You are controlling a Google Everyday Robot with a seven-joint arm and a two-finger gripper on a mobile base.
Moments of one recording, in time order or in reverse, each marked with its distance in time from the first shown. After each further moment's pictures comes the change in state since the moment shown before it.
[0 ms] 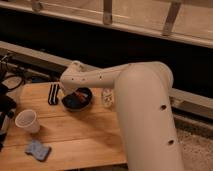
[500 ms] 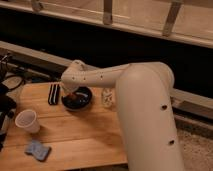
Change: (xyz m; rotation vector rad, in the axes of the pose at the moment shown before) arm 0.000 -0.004 -0.002 -0.007 0.003 0.005
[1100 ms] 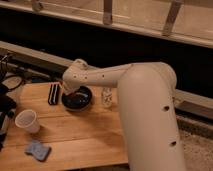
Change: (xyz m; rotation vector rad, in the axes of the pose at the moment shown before) arm 0.000 -0.009 -0.004 0.003 0.000 0.012
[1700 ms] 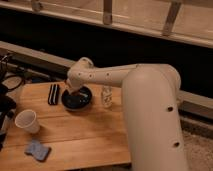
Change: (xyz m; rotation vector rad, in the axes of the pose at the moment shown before) arm 0.004 -0.018 -0.004 -0.002 0.001 0.036
